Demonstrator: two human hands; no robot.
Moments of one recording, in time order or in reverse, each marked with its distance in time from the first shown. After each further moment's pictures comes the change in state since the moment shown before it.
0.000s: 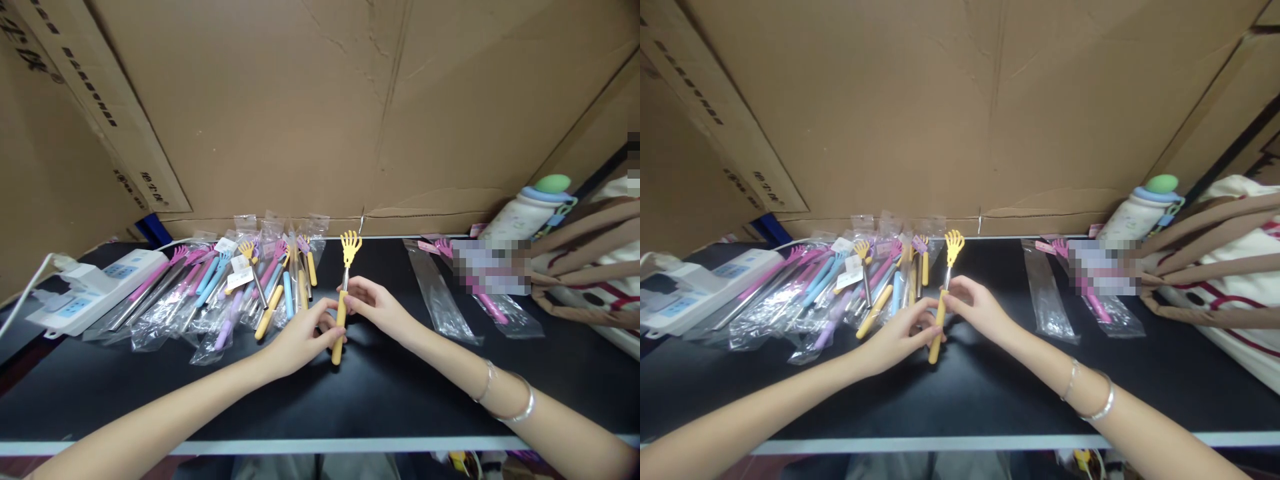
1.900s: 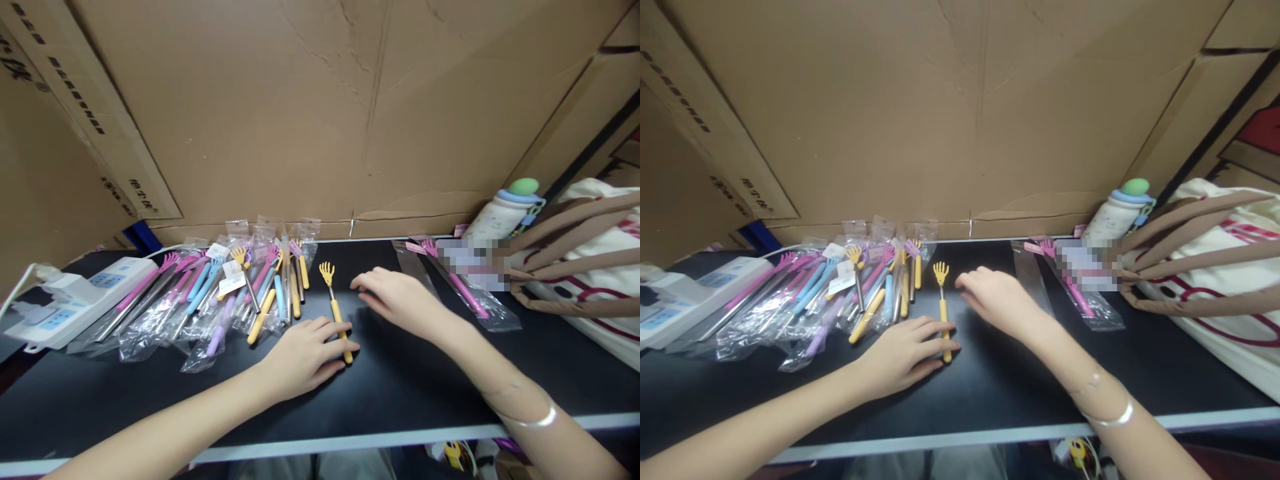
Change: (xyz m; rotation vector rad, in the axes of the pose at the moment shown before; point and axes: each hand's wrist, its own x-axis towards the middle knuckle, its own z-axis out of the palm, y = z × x) left_hand -0.011 -0.002 0.011 0.986 -0.070 0.468; right_hand -0.024 -0.043 -0.040 -1.381 -0.030 -0.256
